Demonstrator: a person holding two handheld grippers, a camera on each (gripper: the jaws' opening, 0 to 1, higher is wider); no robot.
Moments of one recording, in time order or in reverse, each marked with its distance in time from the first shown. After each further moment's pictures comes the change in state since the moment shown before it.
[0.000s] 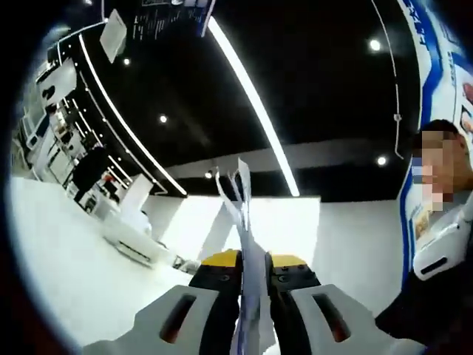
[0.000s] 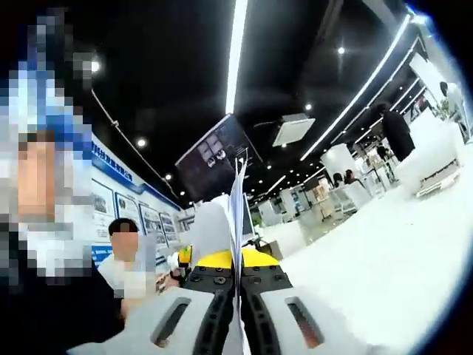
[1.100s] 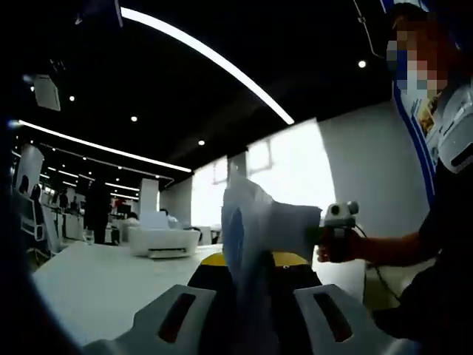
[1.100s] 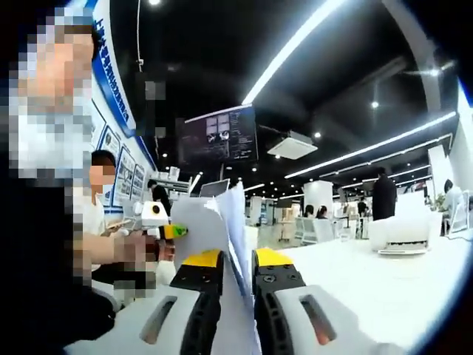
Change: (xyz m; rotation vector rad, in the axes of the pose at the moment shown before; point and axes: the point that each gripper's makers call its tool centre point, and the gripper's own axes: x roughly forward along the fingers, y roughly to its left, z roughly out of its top) left arm 0.018 0.015 -0.054 0.423 0.284 0.066; right arm -0.020 0.001 -0.031 -0.396 0.035 -0.171
